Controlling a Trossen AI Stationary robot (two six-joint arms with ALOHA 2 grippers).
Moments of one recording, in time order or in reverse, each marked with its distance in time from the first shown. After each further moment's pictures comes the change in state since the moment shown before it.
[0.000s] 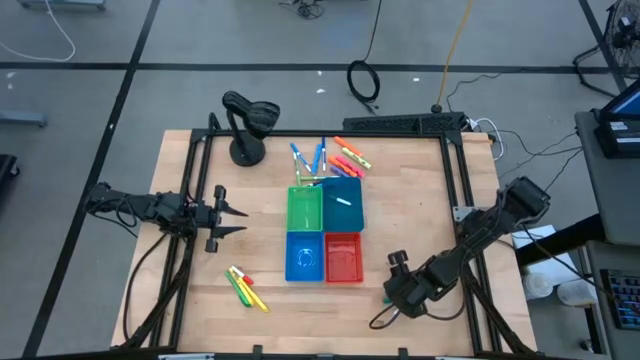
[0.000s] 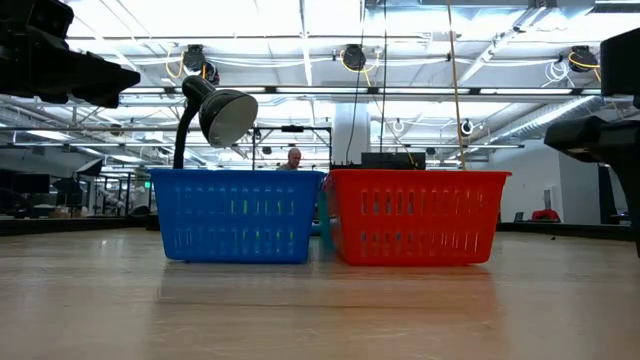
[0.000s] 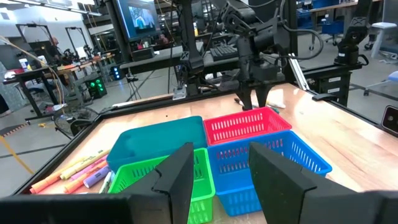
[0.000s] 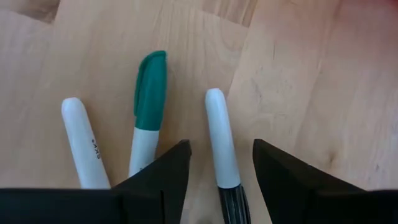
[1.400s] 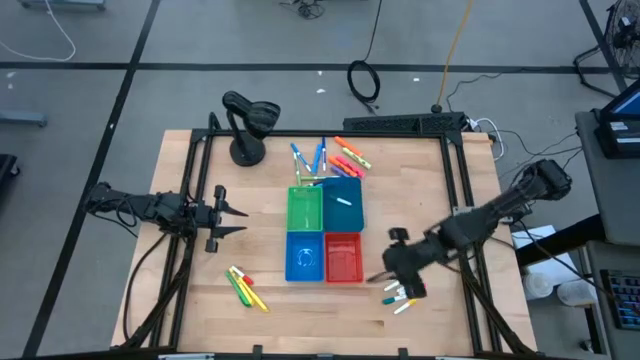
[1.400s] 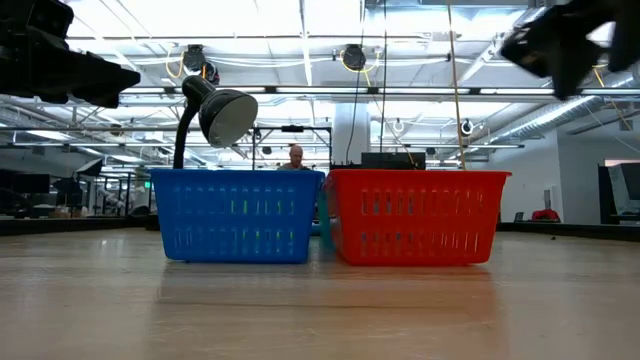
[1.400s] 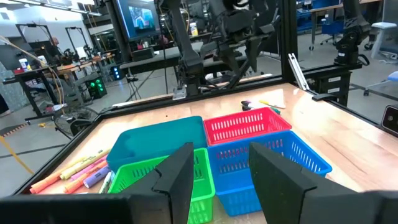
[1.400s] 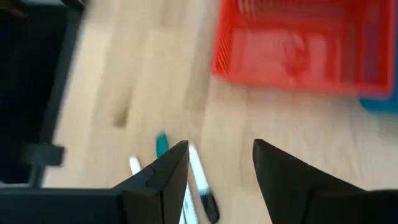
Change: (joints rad) left arm 0.000 0.000 0.000 0.000 0.000 0.000; right arm -0.171 -0.344 0.150 -0.159 -0.108 0.035
